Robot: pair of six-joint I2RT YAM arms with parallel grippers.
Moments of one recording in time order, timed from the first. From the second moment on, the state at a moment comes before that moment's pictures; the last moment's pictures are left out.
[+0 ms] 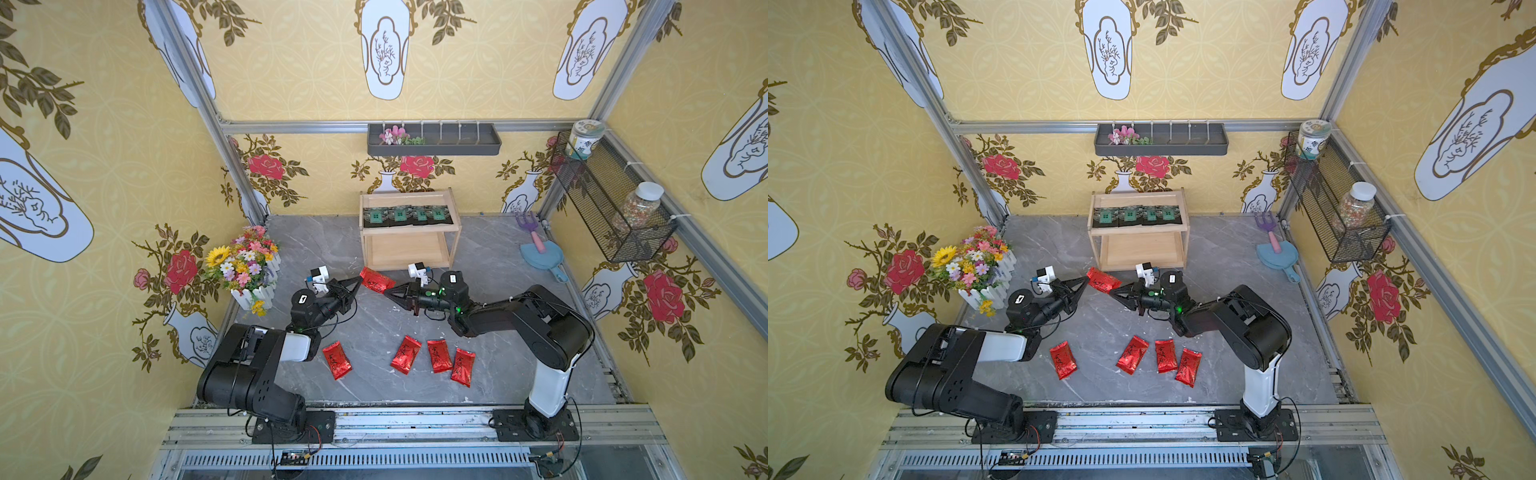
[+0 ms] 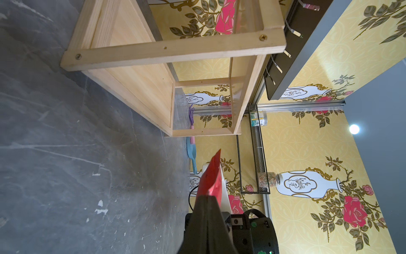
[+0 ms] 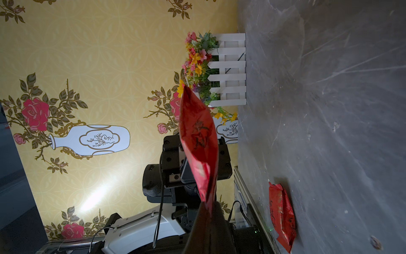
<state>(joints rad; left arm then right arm) -0.20 1.51 0.31 1.13 0.55 -1.45 0.63 1.87 0.77 1.03 -0.70 1.51</state>
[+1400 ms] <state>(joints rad) -0.10 1.14 0.46 0.41 0.64 -1.09 0.67 2.29 1.40 0.56 -0.03 1.33</state>
